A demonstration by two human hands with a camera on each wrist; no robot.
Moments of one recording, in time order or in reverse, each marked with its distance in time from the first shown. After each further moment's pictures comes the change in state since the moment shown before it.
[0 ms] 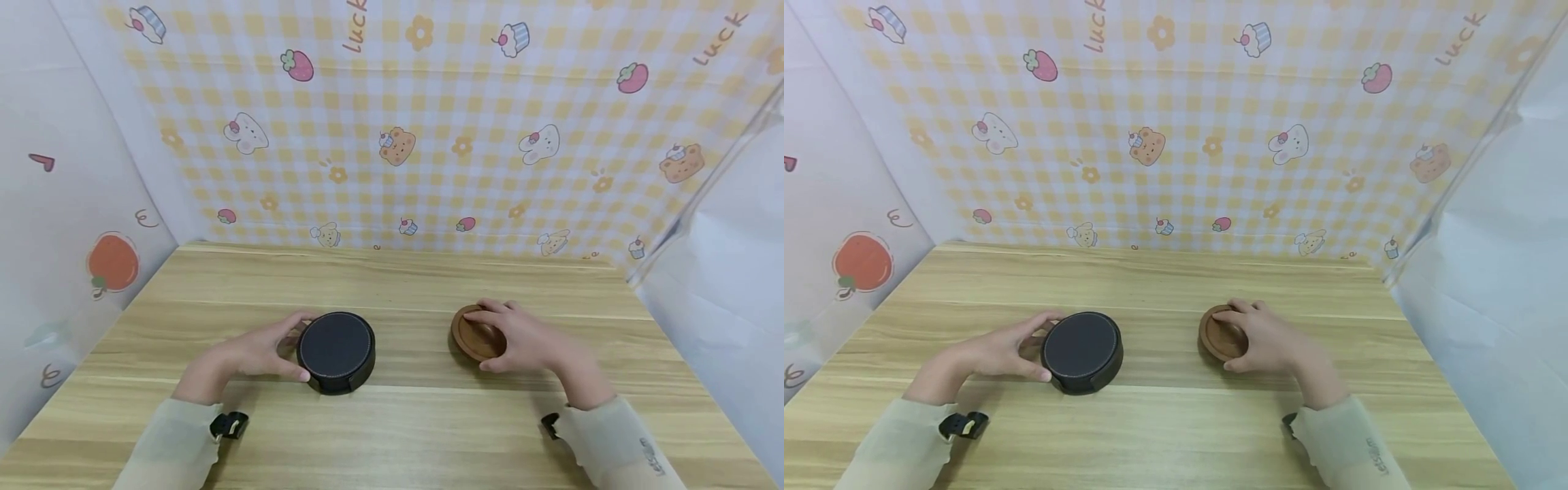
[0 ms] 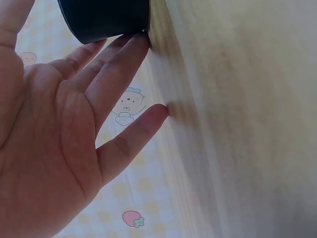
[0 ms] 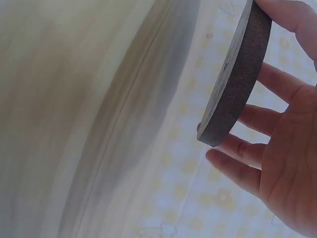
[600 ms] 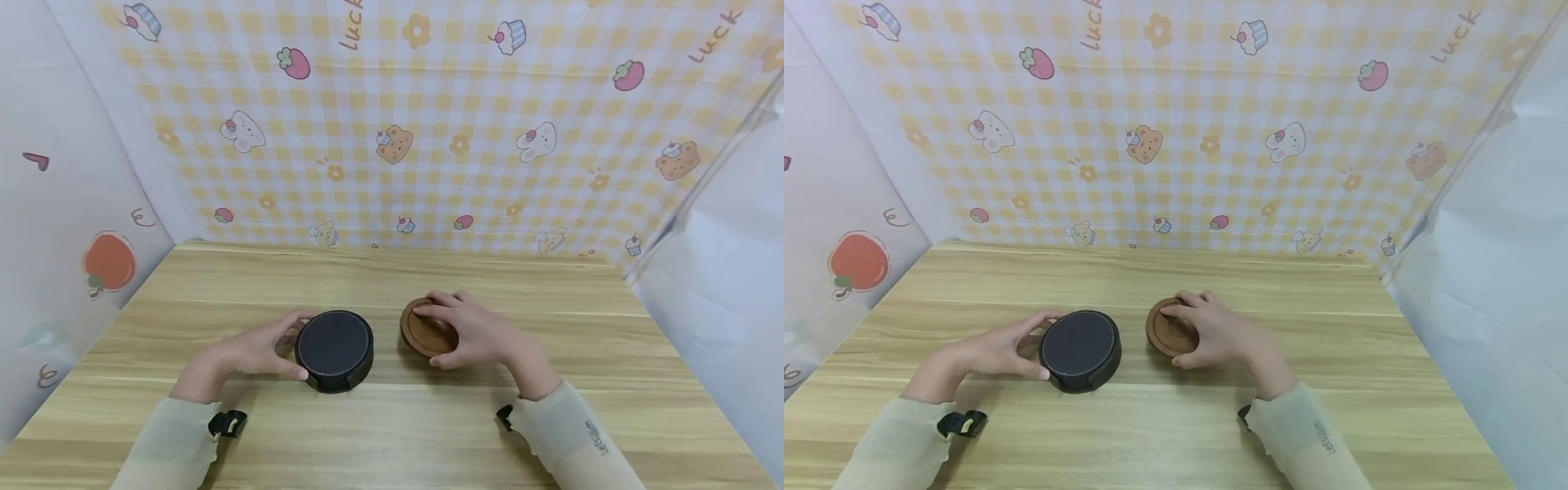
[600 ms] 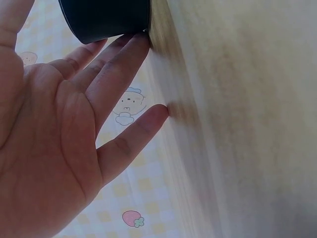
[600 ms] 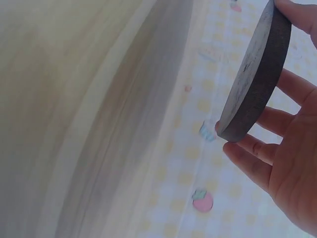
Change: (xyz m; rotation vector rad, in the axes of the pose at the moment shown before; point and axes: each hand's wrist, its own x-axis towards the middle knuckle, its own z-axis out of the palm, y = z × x) left_hand 0.000 0.002 0.000 0.003 0.007 -0.018; right_hand 0.037 -0.054 0.007 0.008 0.024 -0.165
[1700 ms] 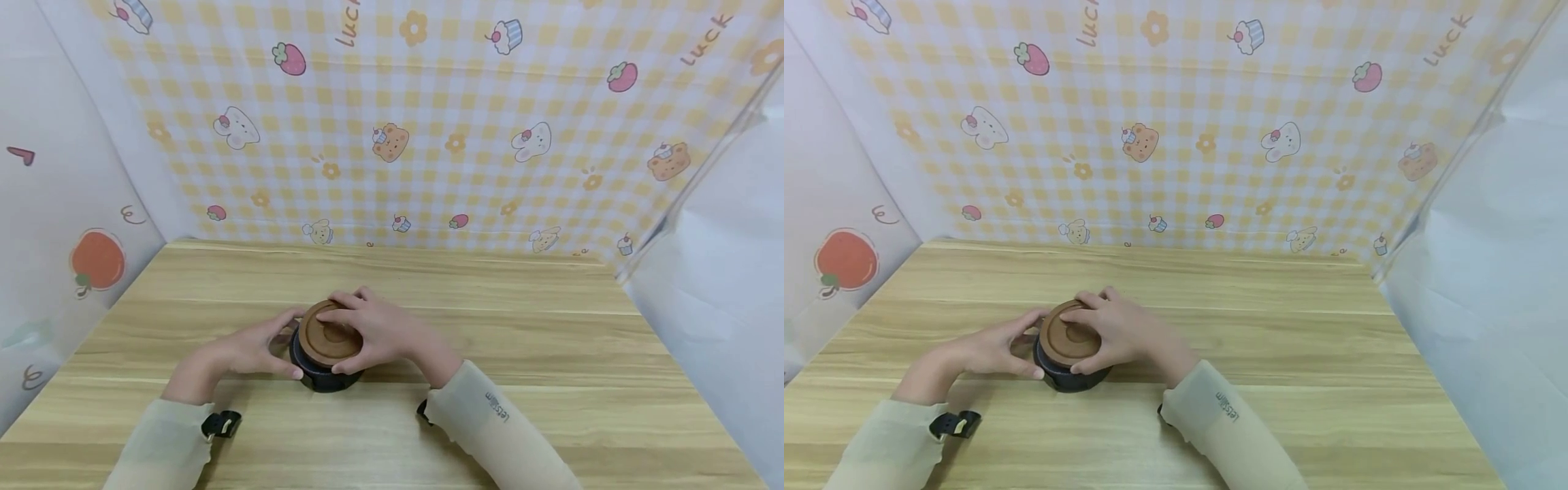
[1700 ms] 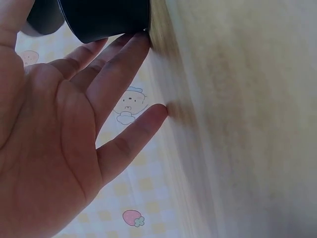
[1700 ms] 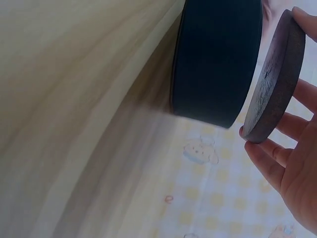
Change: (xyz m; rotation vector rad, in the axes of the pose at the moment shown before) left_hand 0.001 0.000 -0.001 0.019 -0.007 -0.026; right_hand 0.086 -0.086 0.027 -0.081 -0.014 -0.278
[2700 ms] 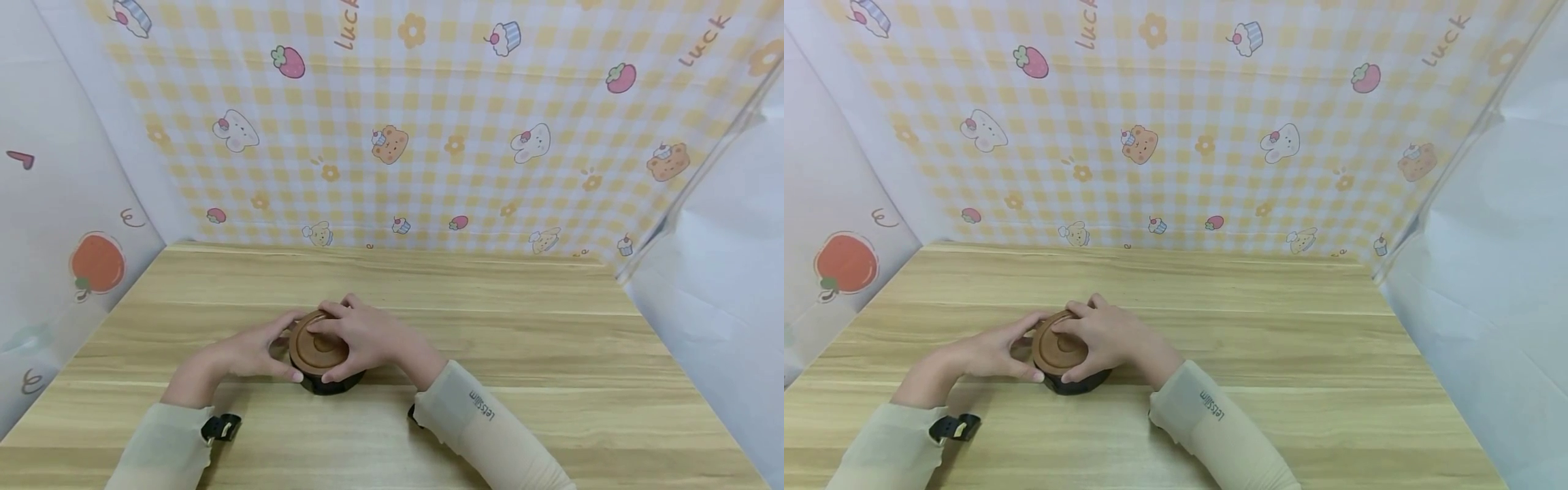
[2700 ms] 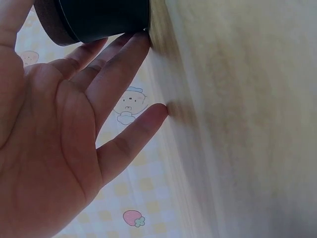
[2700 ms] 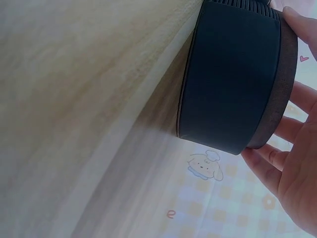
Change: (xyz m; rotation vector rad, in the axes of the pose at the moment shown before) left_hand 0.000 -0.001 0.001 0.006 0.002 0.031; right_hand 0.015 -0.011 0.009 -0.103 -0.073 0.011
